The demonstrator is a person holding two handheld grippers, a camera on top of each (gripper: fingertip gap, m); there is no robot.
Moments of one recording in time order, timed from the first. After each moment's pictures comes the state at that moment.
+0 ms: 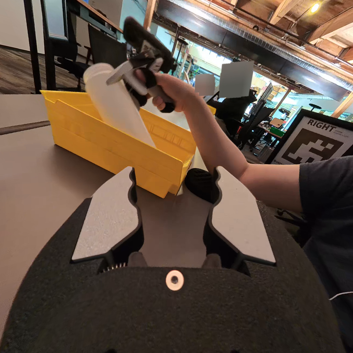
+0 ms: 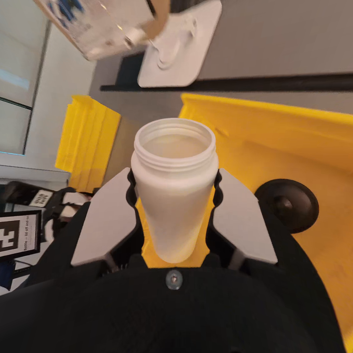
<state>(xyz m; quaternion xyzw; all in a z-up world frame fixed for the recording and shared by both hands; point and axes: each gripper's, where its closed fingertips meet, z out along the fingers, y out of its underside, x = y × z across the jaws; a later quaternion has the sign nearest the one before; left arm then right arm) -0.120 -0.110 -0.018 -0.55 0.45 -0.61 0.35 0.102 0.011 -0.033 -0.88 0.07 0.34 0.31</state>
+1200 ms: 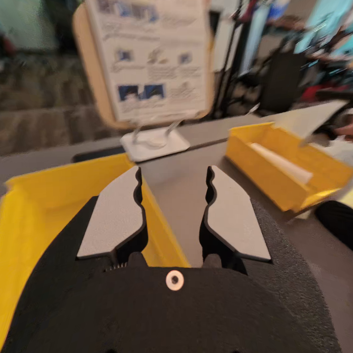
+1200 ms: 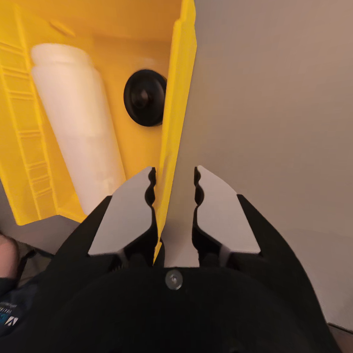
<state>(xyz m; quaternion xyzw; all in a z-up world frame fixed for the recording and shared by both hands) -0.311 0.027 0.072 -0.74 0.29 -0.27 0.55 0.224 -0.100 -0.091 -0.97 0.14 0.14 0.12</state>
